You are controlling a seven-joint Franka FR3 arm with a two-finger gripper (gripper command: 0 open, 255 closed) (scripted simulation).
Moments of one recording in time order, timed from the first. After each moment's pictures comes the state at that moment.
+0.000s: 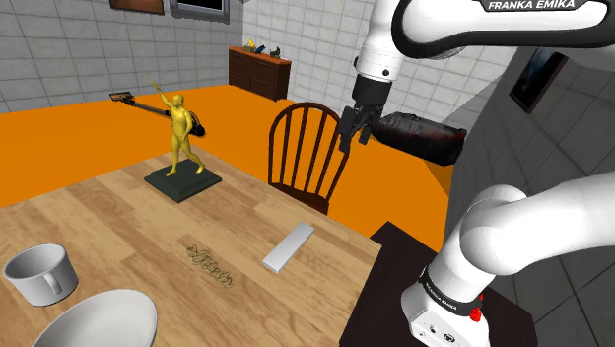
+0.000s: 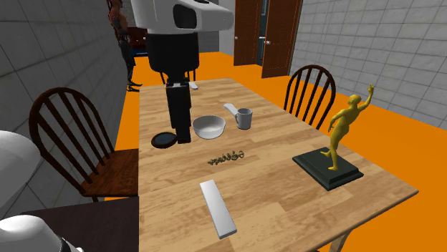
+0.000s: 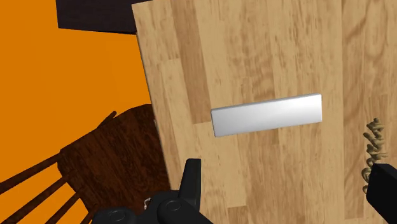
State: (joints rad) arm 0.03 -0.73 0.13 -2.47 0.12 1.74 0.05
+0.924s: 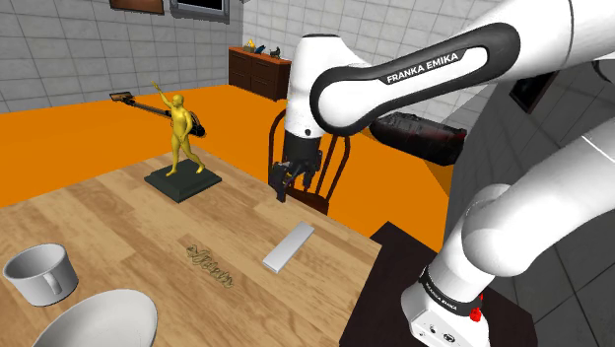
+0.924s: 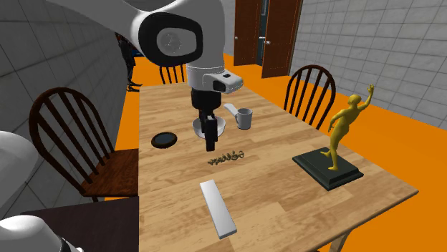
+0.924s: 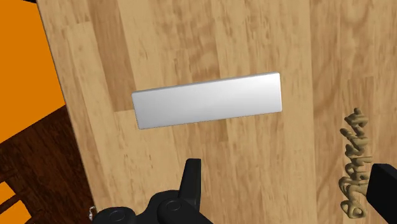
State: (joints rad) arm 0.08 -0.35 0.38 -2.47 0.16 2.13 0.28
